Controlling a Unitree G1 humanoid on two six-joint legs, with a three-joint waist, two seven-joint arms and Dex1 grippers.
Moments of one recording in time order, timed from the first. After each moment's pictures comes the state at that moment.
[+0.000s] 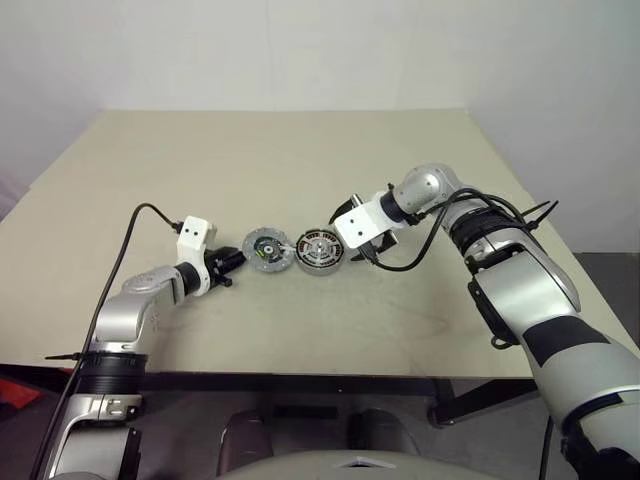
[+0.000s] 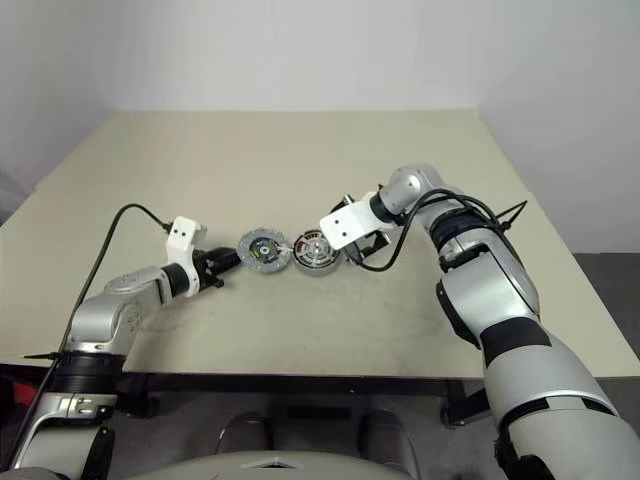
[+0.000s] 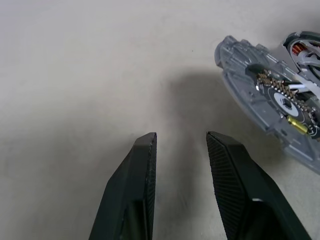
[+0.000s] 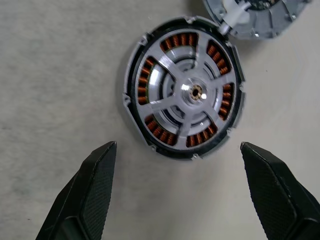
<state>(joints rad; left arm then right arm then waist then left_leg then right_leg) -0.30 0.45 0.09 0.07 -0.37 0.66 -0.60 -1.20 -0.38 0.48 1.18 -0.41 -0.76 1.26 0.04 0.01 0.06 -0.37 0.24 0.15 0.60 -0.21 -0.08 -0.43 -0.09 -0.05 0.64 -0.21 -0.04</state>
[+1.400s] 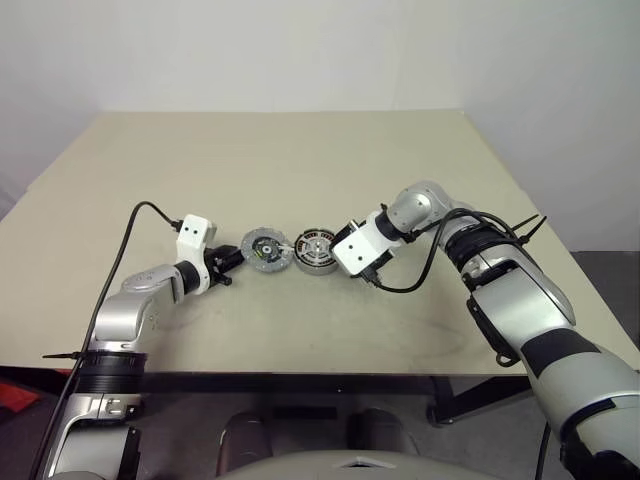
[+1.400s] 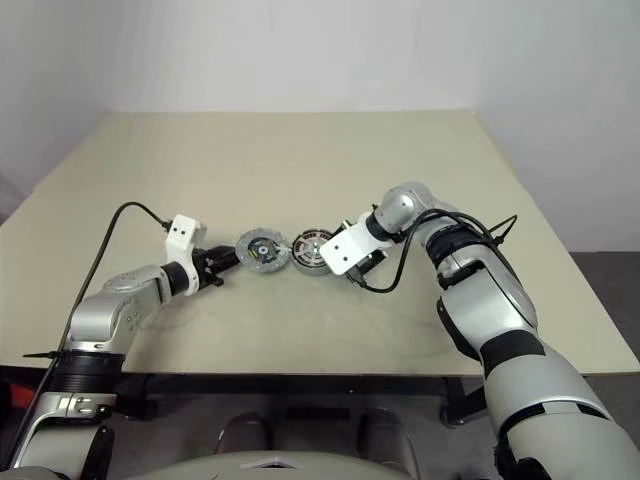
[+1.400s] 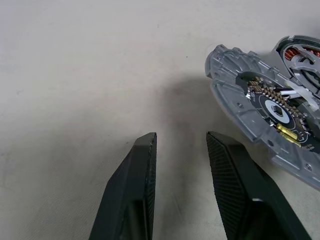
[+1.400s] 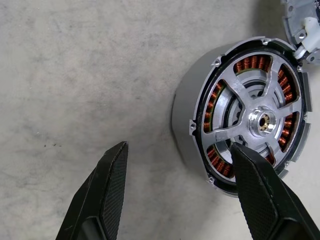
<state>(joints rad) -0.31 0.45 0.09 0.07 -0.37 0.66 -0.60 -1.11 -0.38 0.53 1.11 -0.45 -0.79 1.25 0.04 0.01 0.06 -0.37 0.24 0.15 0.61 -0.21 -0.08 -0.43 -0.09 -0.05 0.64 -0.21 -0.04</state>
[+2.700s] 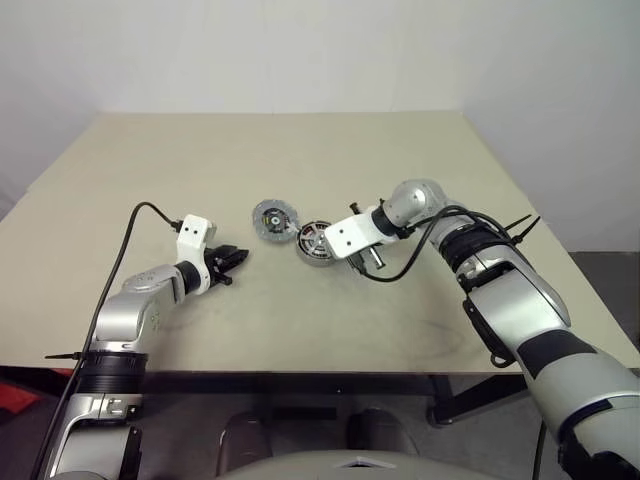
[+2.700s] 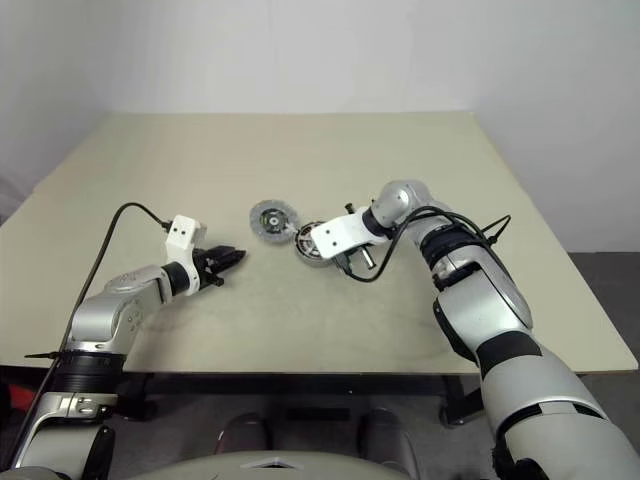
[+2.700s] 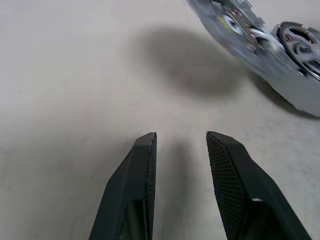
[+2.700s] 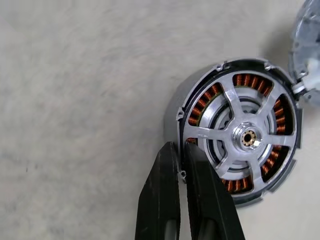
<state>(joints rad) -0.31 0.44 0.09 0.07 -0.37 0.66 -0.58 -1.09 -0.36 0.47 1.02 -0.35 -0.45 1.31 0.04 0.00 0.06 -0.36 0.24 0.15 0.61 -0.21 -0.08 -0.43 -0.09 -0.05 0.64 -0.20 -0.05</state>
